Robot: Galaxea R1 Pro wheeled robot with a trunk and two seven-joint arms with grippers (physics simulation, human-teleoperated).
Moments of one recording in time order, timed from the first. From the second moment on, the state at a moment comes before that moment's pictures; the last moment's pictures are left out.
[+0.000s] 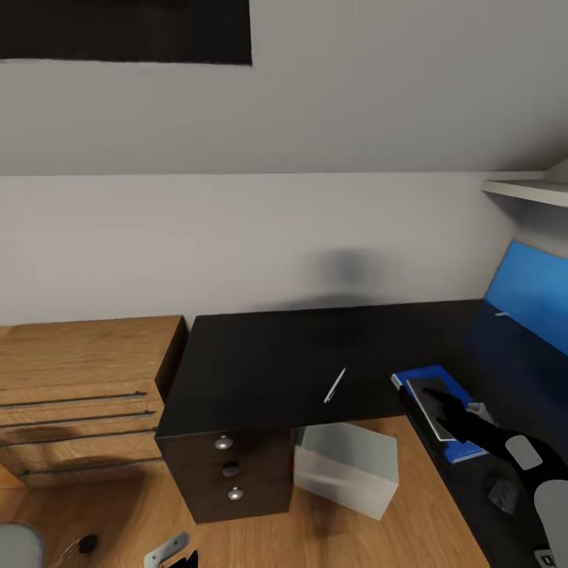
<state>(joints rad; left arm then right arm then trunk) -0.21 -0.11 0.37 -0.53 0.08 -0.04 0.00 -0.77 -0.35 -0.64 -0.33 -0.40 0.61 0.59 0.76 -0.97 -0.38</state>
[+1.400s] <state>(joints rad) -0.21 -0.11 0.37 -0.53 0.08 -0.04 0.00 -0.77 -0.34 -0.64 -0.33 -0.40 0.61 0.68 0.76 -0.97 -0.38</state>
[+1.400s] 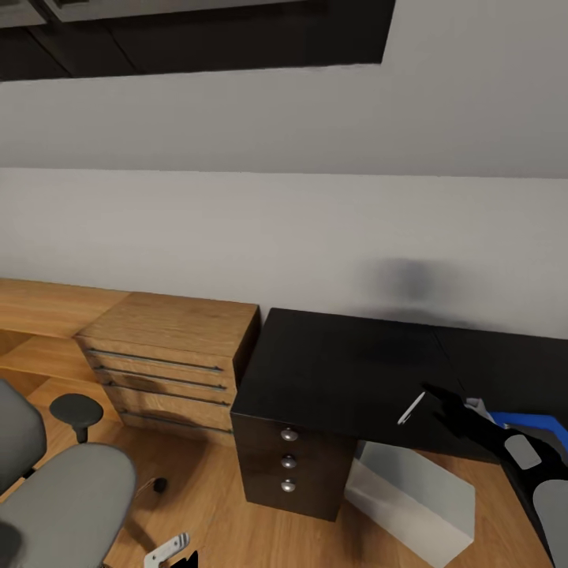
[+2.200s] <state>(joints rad) -0.21 -0.11 0.37 -0.50 0.08 -0.04 0.00 -0.77 -0.24 -0.48 -0.44 -0.28 0.42 0.41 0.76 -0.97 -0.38</state>
